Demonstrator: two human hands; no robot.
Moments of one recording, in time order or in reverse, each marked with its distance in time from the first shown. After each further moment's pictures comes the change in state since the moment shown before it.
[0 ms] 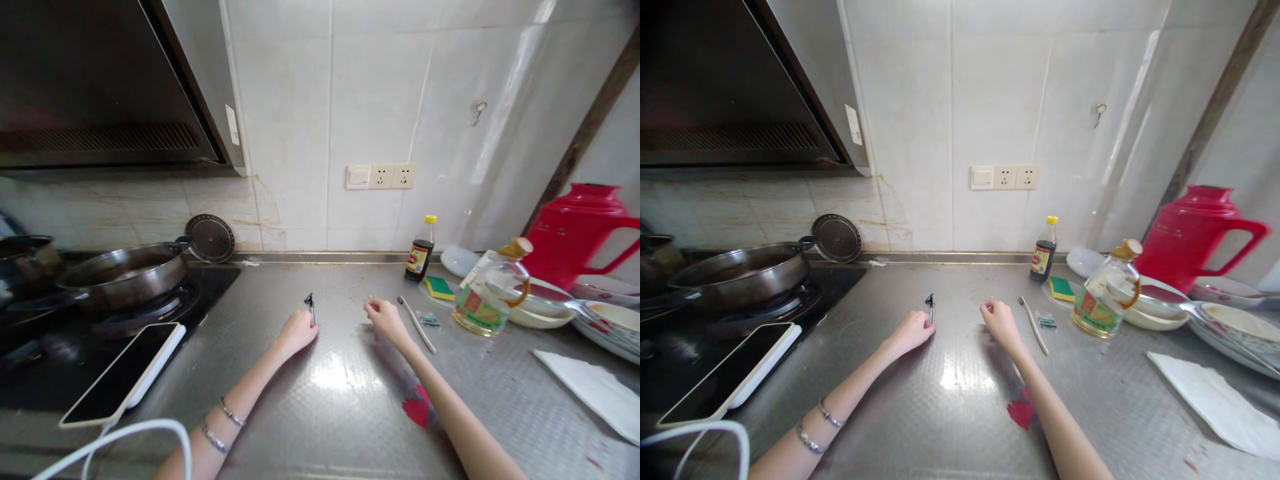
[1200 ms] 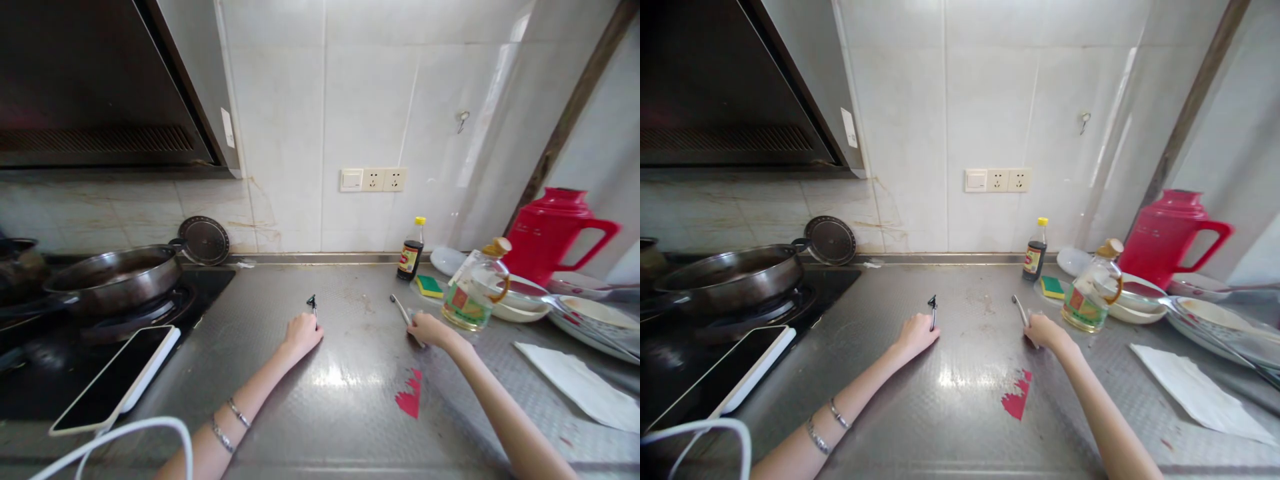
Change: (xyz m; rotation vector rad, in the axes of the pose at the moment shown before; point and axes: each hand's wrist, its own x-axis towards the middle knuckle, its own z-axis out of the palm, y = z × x) left_hand -0.005 0.023 0.009 0.134 0.053 -0.034; right_hand -0.006 0.089 -0.070 -0.572 -0.399 0.207
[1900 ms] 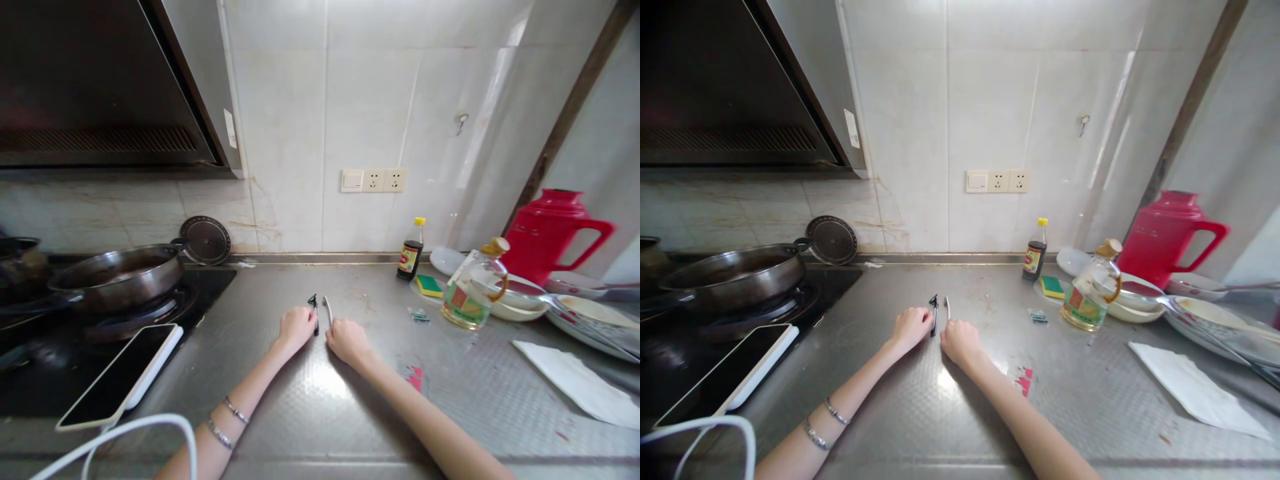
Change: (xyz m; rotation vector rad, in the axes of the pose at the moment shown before) left_hand -0.005 -0.010 -0.020 -0.052 0.093 -0.070; right_hand -0.059 -0.196 0.019 -0.014 0.199 -0.295
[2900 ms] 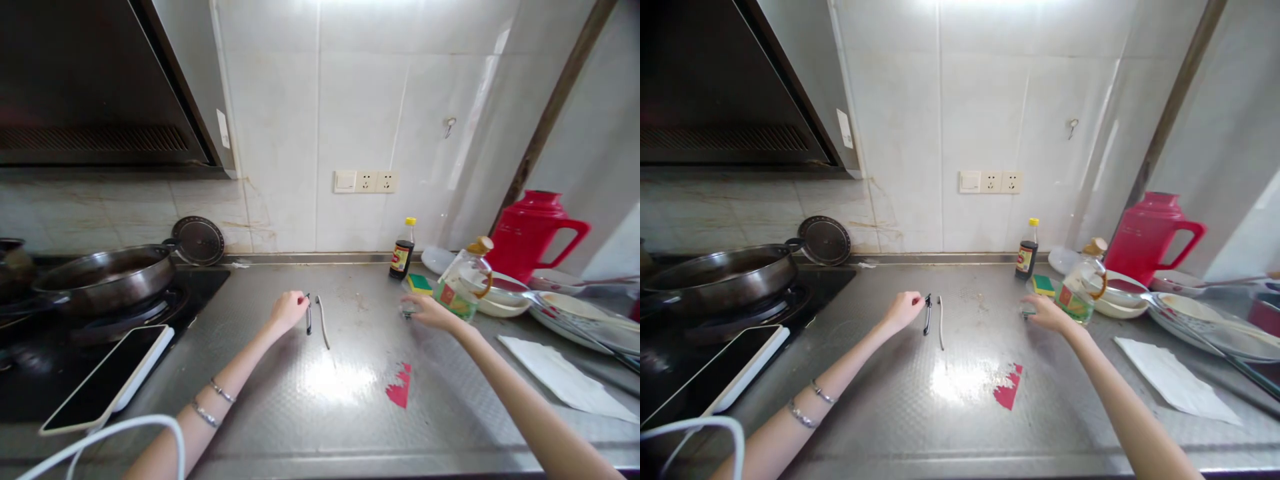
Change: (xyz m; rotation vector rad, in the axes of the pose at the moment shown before) left_hand 0.025 -0.005 -0.019 -0.222 0.092 0.041; right_hand 0.009 0.259 -0.023 0.156 0.047 -0.050
